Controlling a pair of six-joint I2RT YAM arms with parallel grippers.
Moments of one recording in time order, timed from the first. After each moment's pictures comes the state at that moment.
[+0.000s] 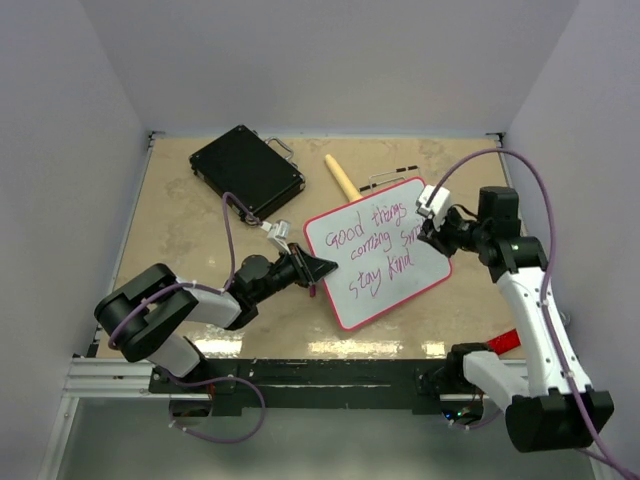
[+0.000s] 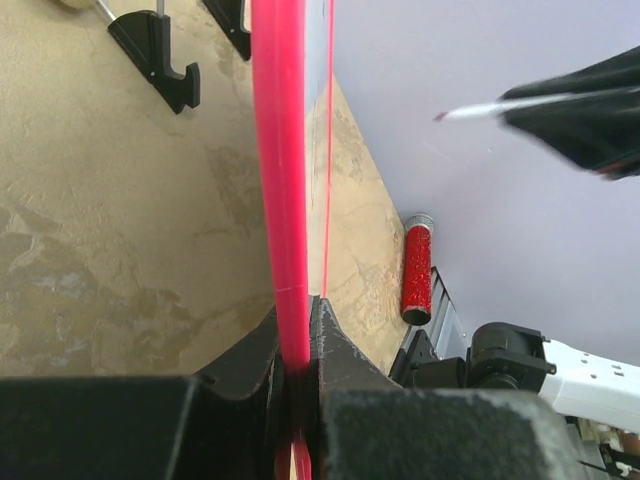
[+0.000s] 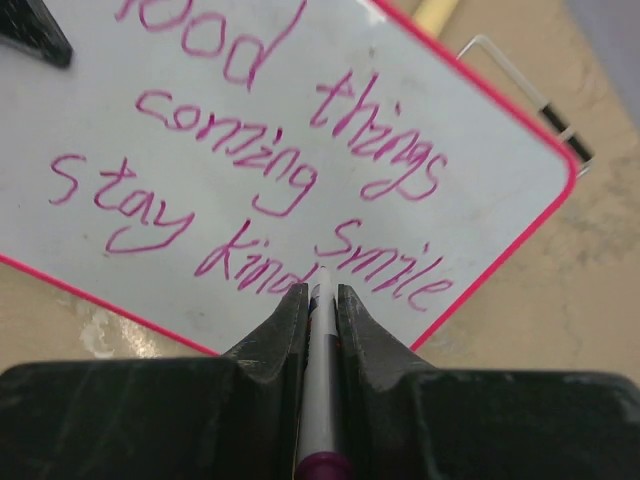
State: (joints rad) left arm -0.78 1.54 0.33 1.15 0.16 -0.92; right arm 0.06 1.01 0.97 -0.75 -0.58 -0.76
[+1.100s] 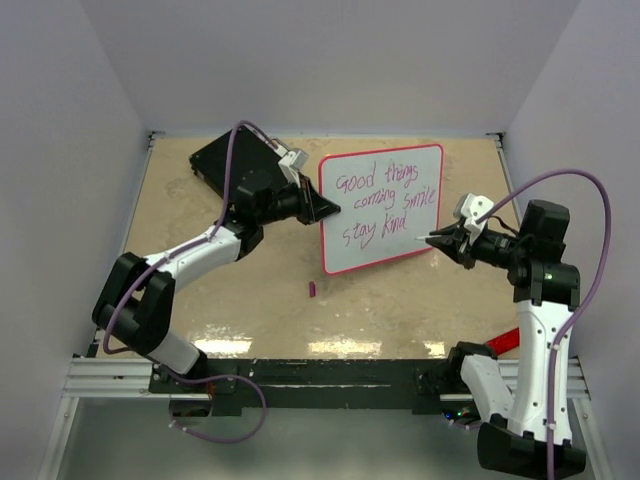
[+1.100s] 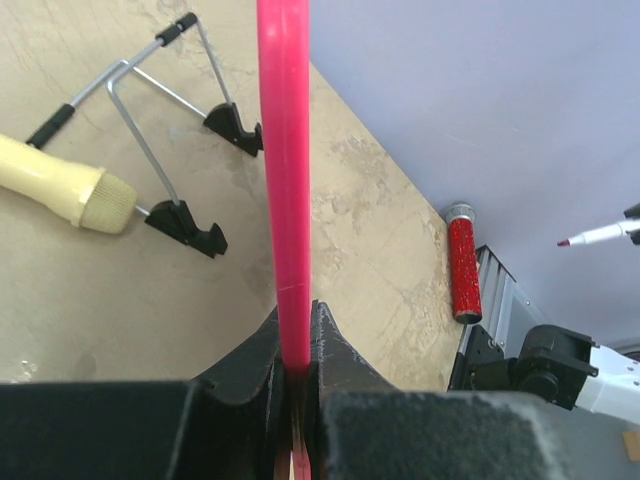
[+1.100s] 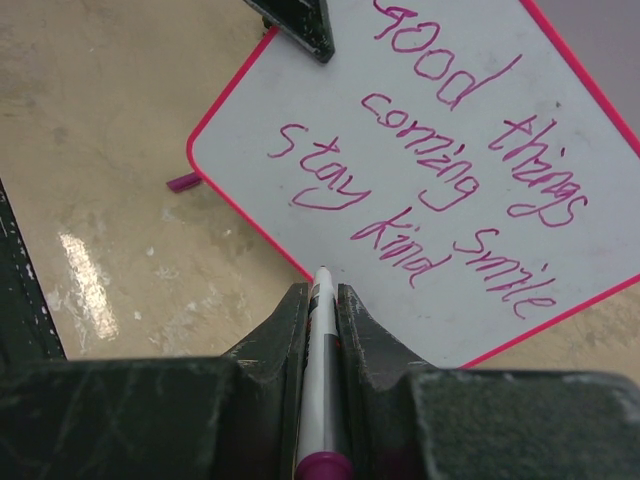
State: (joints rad) left arm -0.53 1.54 0.95 0.45 0.56 -0.56; right arm -0.20 0.82 1.10 -0.93 -1.07 -0.80
